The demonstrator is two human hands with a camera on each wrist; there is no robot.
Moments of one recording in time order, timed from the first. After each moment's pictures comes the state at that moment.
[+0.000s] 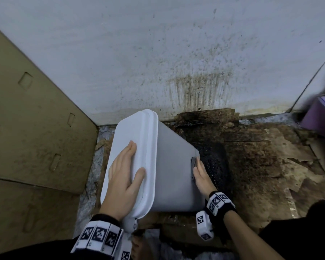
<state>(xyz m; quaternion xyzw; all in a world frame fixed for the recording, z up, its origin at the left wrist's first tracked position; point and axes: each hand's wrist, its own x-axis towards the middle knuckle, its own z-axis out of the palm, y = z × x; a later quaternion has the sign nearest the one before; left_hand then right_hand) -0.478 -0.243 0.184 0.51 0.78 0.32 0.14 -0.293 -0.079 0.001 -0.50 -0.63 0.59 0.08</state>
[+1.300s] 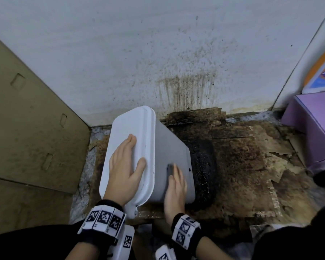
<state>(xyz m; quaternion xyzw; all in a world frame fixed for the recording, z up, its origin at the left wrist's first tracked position) -0.453 -0.227 0.187 0.52 0.79 0.31 0.12 -0.320 -0.194 0.080 -0.55 -0.52 0.58 0.30</state>
